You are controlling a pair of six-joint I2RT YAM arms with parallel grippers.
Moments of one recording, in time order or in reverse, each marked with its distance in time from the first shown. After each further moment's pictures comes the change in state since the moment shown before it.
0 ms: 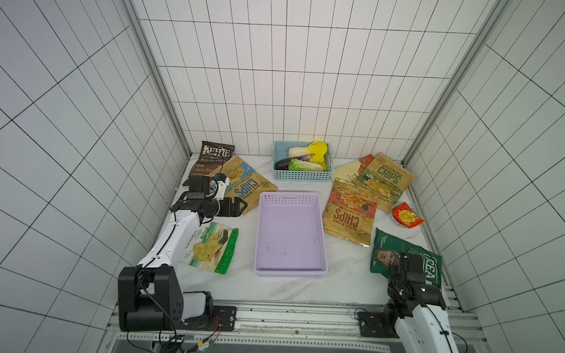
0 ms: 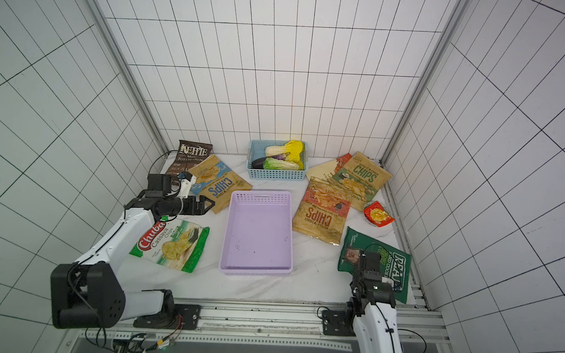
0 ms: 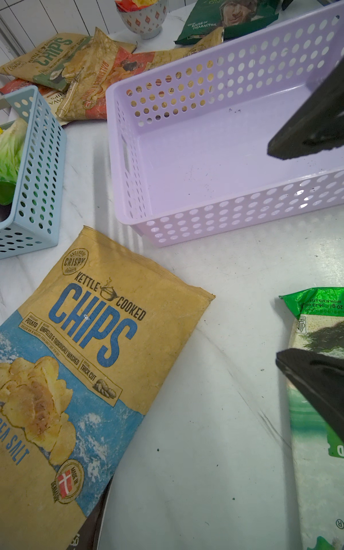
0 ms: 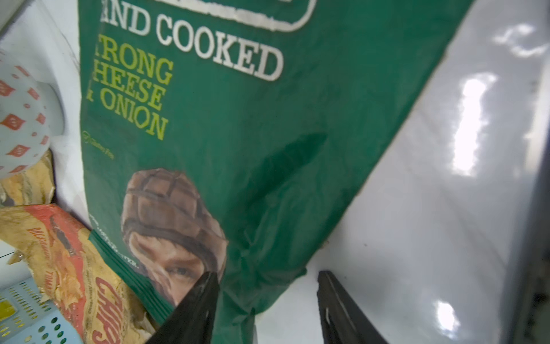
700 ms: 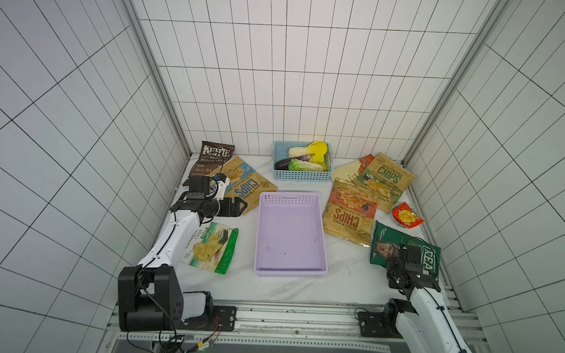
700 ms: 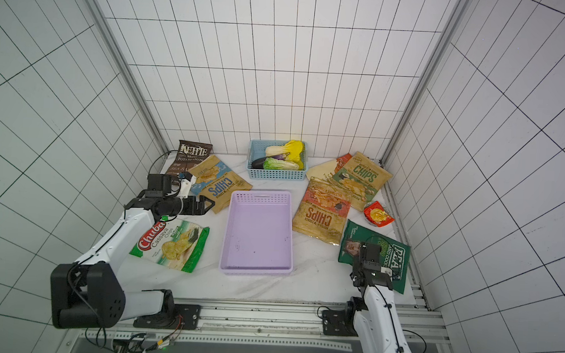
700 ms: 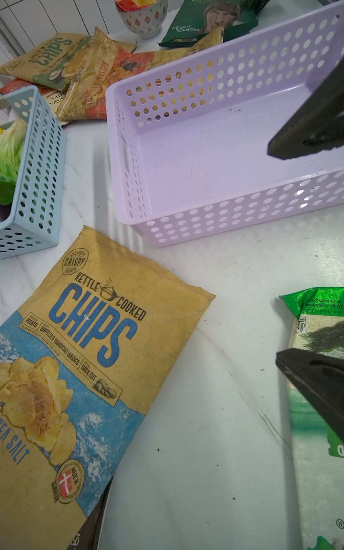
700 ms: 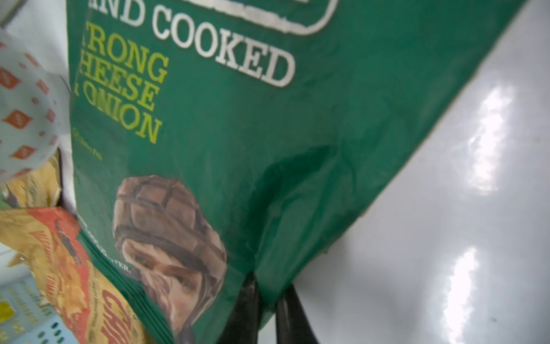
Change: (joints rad) left arm 0.000 0.000 0.000 0.000 0.001 0.002; right arm -0.045 0.242 -0.003 0.265 -0.052 -0.097
